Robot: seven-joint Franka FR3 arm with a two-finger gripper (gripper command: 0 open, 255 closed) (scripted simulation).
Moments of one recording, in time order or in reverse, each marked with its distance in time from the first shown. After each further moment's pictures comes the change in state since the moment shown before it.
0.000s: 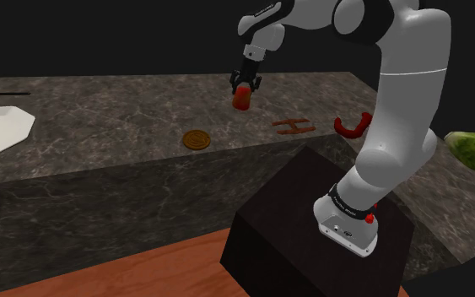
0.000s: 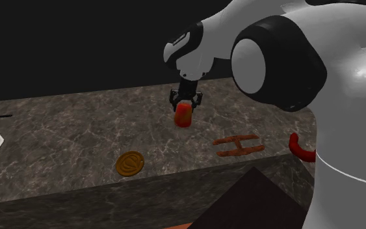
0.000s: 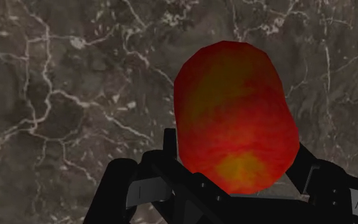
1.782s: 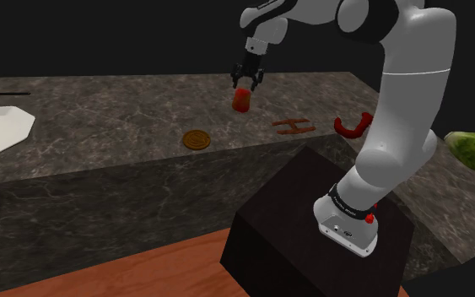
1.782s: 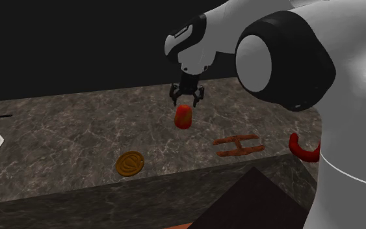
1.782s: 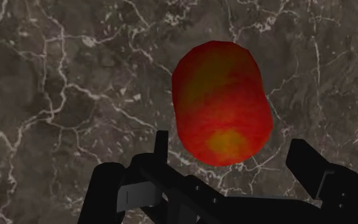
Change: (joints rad) arm -0.002 -0.025 -0.010 0.025 -0.015 -0.044 0.020
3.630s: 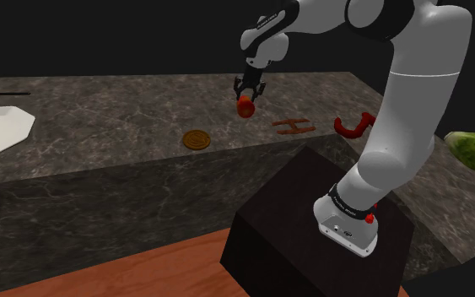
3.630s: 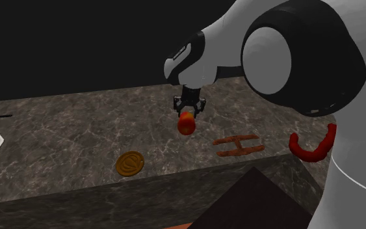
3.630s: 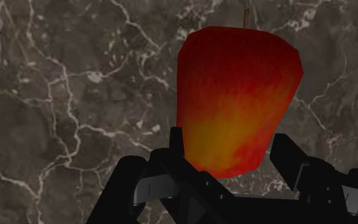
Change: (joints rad) arm 0.068 -0.081 -0.026 -0.253 -0.050 0.281 0.163
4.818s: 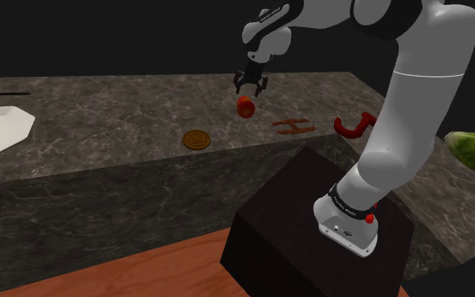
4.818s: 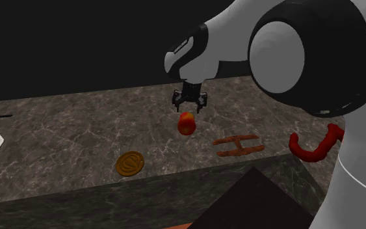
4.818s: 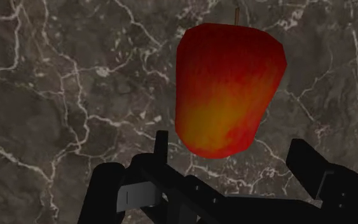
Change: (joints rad) arm 0.003 -0.034 -0.009 0.012 -0.018 -0.042 0.016
